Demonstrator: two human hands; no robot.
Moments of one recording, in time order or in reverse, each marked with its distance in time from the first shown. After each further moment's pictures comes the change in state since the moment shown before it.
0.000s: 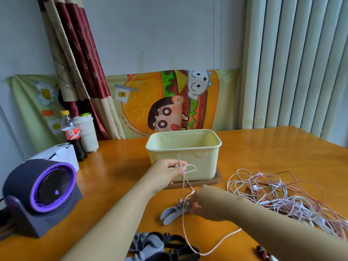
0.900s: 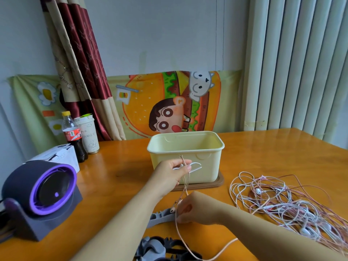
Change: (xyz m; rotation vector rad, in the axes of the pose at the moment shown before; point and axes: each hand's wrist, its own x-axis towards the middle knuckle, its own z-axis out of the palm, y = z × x) left_hand 0.001 0.003 0.009 -0.142 0.042 0.043; right_hand 0.019 -0.015 0.010 0.623 -0.022 0.027
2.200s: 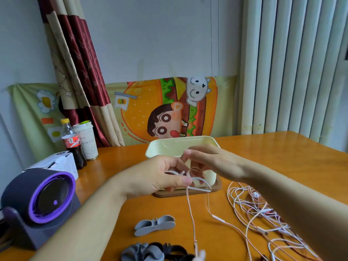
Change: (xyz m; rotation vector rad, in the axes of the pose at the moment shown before) left_hand -0.047 0.077 -0.048 0.161 -0.460 0.092; right_hand -0.056 -0.060 -0.103 0.212 0.200 -0.259
